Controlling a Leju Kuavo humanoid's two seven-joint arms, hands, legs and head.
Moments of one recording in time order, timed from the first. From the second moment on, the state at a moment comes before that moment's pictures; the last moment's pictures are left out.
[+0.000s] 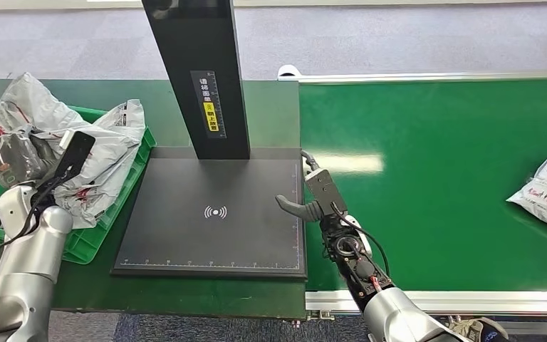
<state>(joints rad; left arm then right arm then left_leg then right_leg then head) -0.63 0.21 0.24 -0.89 -1.09 0.56 0.00 -0.65 0.14 0.41 -0.51 0.04 -0.17 -0.48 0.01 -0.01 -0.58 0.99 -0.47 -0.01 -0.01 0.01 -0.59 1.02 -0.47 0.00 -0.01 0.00</state>
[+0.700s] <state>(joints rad) -0.77 0.26 0.17 -0.56 -0.65 -0.10 -0.10 -0.66 0.14 0.42 -0.51 0.06 -0.12 -0.46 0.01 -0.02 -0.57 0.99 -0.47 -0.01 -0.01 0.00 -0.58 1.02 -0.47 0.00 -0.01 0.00</state>
